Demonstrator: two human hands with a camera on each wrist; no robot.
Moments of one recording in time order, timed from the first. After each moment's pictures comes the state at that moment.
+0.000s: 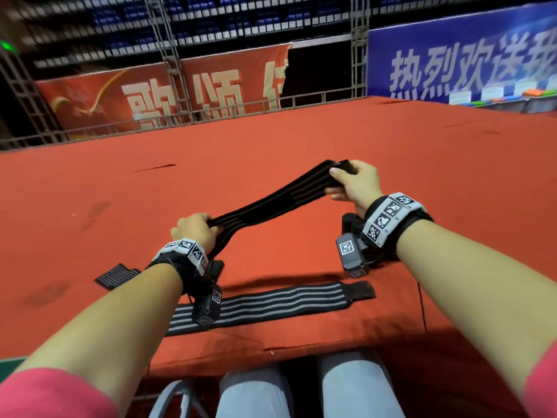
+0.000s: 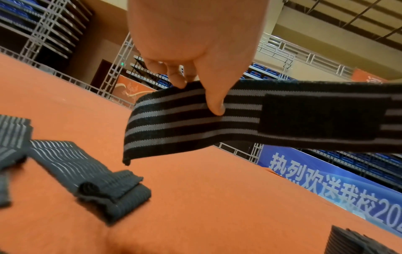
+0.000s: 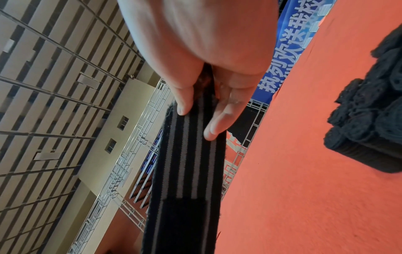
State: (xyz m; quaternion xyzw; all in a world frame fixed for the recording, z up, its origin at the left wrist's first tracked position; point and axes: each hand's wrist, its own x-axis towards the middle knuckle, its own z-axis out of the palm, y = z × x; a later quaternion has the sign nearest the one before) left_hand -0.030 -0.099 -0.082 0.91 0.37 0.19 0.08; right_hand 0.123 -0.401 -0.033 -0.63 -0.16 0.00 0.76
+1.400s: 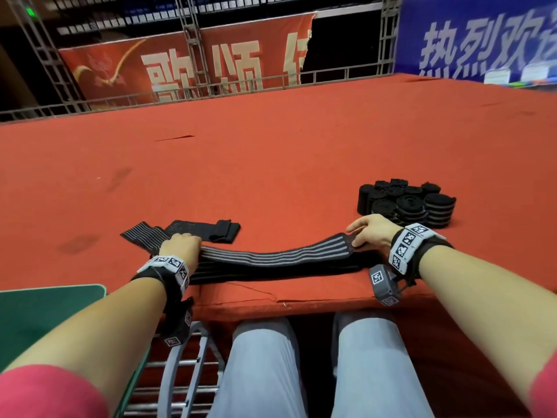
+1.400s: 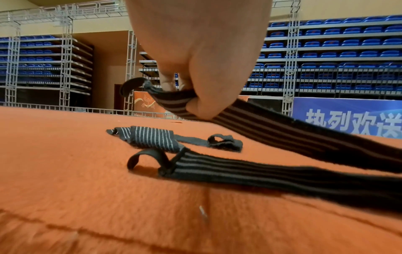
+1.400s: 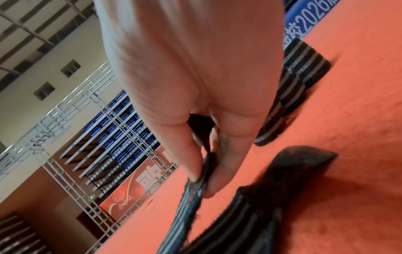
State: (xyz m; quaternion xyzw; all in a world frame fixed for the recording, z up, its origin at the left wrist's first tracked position) left_hand -0.147 -0.070 -0.167 0.94 0.29 -0.05 -0.18; right_hand 0.097 -0.437 -0.174 -0.80 -0.15 0.26 0.52
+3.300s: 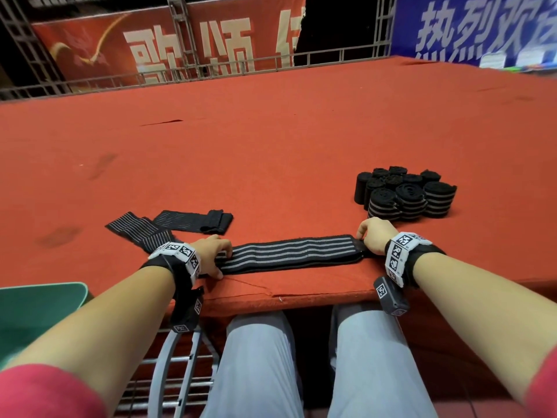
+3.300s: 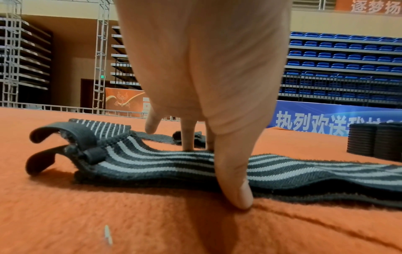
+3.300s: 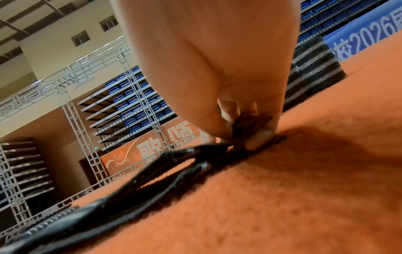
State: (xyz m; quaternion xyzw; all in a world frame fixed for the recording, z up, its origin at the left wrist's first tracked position) left_hand -0.108 -0.095 -0.187 0.97 0.15 -0.17 0.02; right_hand 0.104 -0.442 -0.204 -0.95 -0.21 0.11 0.19
